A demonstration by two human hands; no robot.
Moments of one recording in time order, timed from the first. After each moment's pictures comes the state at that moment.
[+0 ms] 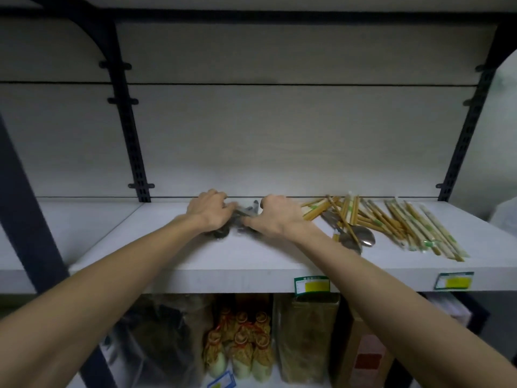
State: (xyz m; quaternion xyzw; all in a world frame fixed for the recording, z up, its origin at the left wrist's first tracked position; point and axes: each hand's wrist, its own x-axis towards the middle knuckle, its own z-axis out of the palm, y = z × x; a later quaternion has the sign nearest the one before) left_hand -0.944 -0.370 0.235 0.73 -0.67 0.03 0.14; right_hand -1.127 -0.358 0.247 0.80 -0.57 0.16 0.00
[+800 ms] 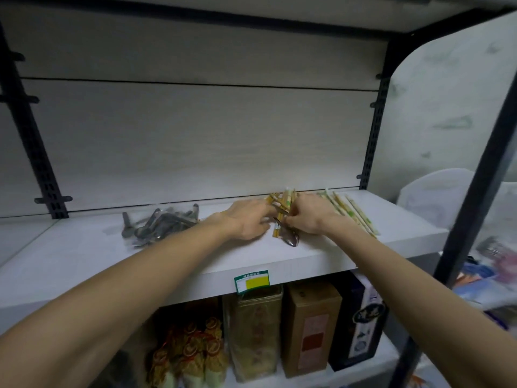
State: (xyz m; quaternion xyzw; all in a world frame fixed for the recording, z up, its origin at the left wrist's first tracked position) left_hand -1.126 -0.394 0.233 0.42 -0.90 0.07 0.07; right_hand -1.311 -0.358 0.249 0.75 -0.65 0.13 0.05
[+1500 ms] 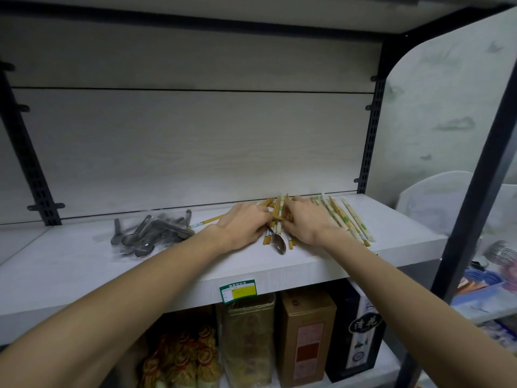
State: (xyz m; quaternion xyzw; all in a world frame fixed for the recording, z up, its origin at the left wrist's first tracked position) left_hand -1.137 -0.401 0.221 0.33 -0.91 0.21 0.16; right_hand -1.329 -0.373 0.233 0.77 -0.61 0.17 0.11
